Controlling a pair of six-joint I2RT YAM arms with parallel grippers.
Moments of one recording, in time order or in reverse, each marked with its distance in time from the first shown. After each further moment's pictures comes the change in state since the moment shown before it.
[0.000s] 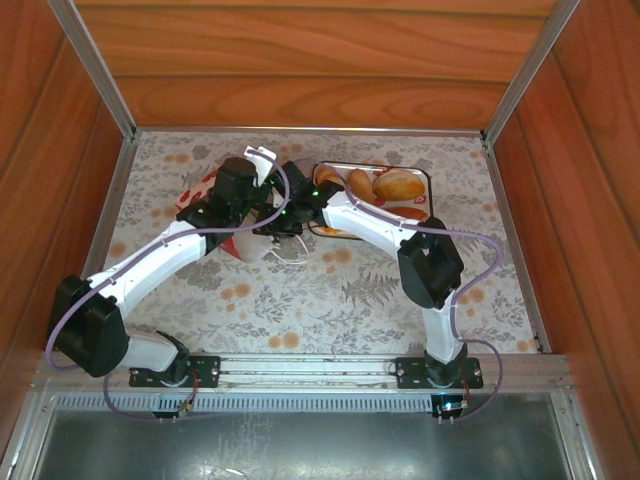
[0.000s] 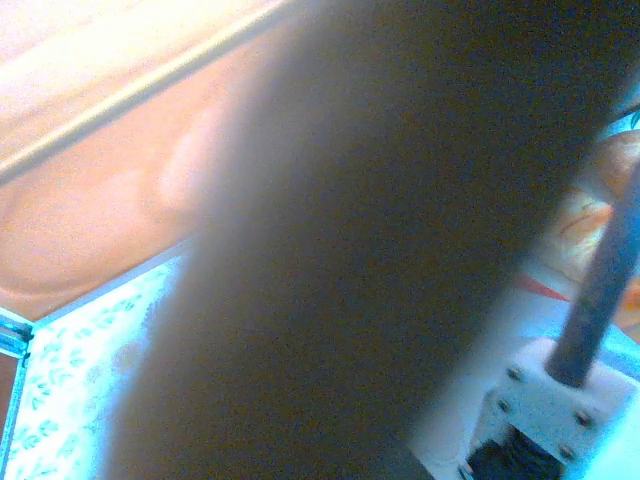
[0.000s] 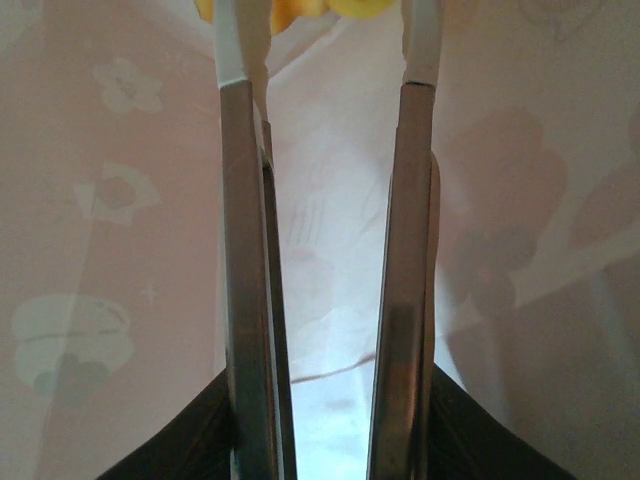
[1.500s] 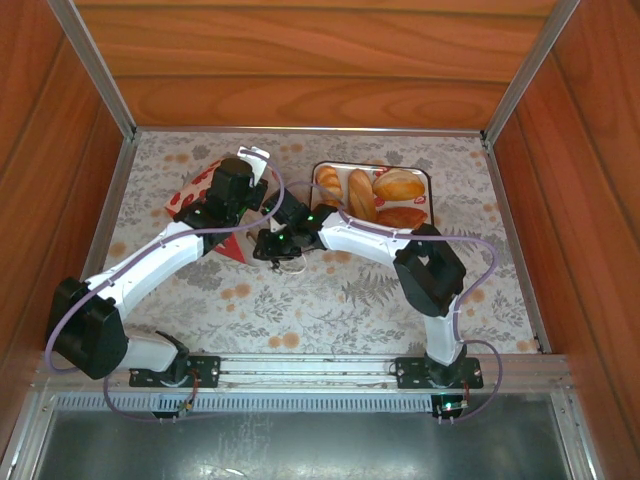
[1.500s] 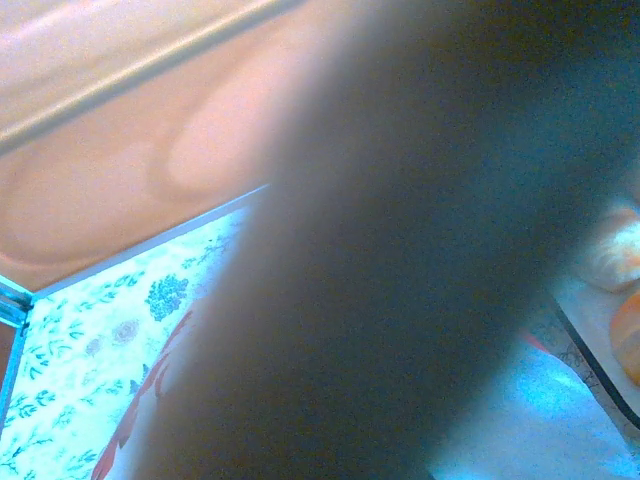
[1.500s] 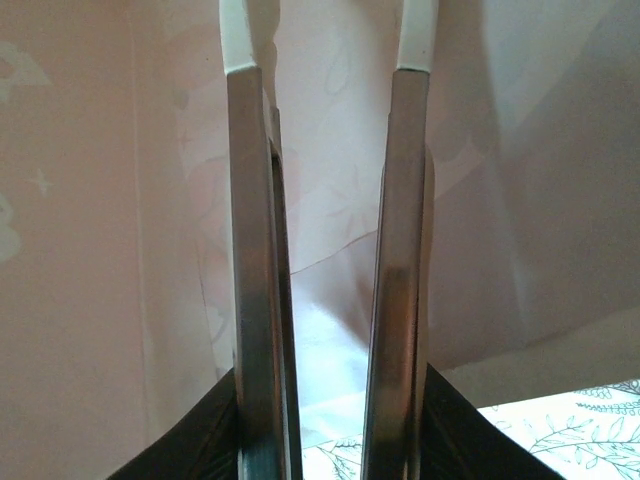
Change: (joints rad) left arm 0.021 -0.007 -0.014 -0.006 -0.017 -0.054; right arm 0.072 -0.050 -0.201 0.113 0.039 0.001
